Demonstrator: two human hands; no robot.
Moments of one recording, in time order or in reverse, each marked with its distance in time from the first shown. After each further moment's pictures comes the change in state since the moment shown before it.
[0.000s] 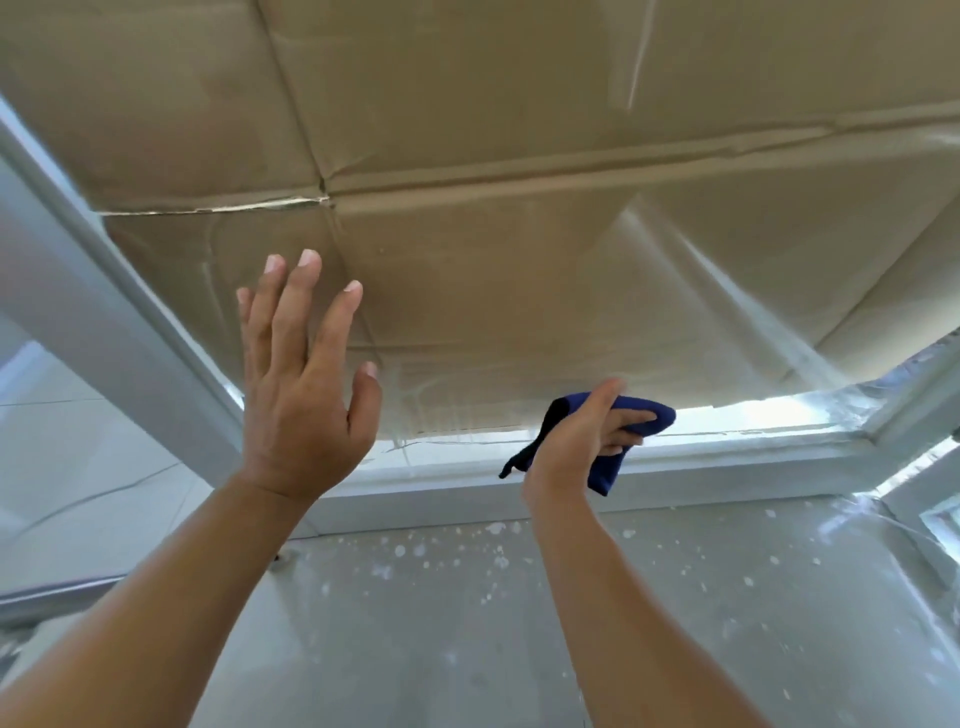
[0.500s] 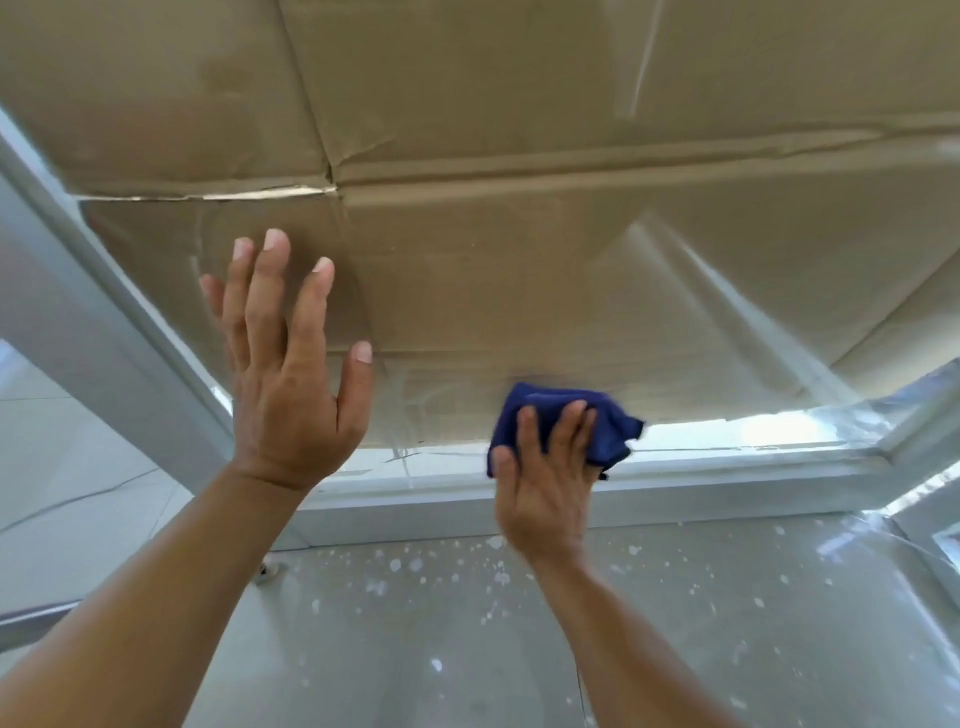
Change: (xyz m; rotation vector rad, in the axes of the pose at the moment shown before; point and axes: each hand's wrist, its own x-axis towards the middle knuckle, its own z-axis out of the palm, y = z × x) left_hand 0.005 -0.024 0.022 -0.046 0.140 -0.021; right_hand 0.049 0.103 -0.031 -0.924 -0.199 -1.409
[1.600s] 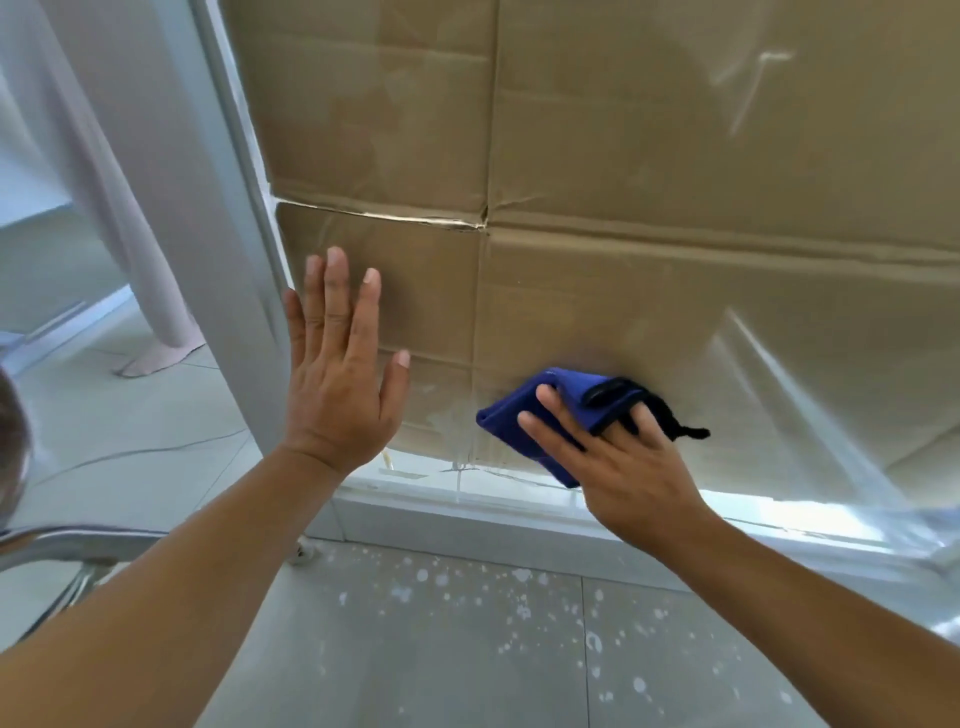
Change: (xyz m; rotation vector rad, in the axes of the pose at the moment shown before) left_hand -0.018 -0.033 -0.026 0.116 -0.109 -0.174; right_hand 0.107 0.001 -0.078 -0.385 -0.066 -1.056
